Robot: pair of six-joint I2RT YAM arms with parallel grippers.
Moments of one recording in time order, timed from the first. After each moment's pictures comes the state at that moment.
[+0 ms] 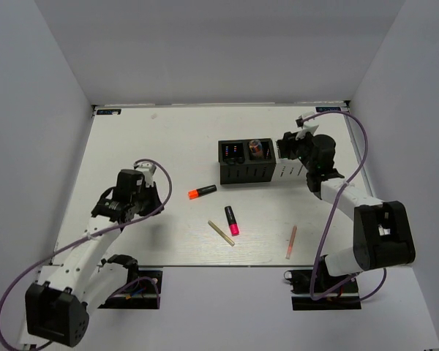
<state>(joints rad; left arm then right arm) -0.25 0.86 0.62 -0.60 0.14 -0.30 0.20 1.43 0.72 0.54 -0.18 -0.03</state>
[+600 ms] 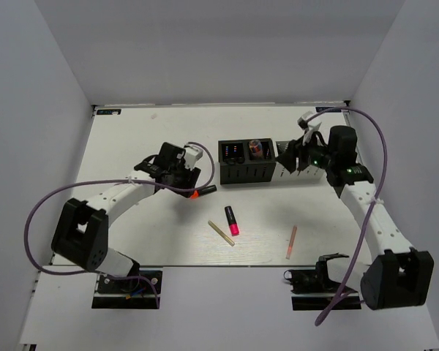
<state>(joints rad) -0.47 1.43 0.95 -0.47 0.11 0.04 0.14 1.19 0.95 -0.19 -0.58 -0.14</state>
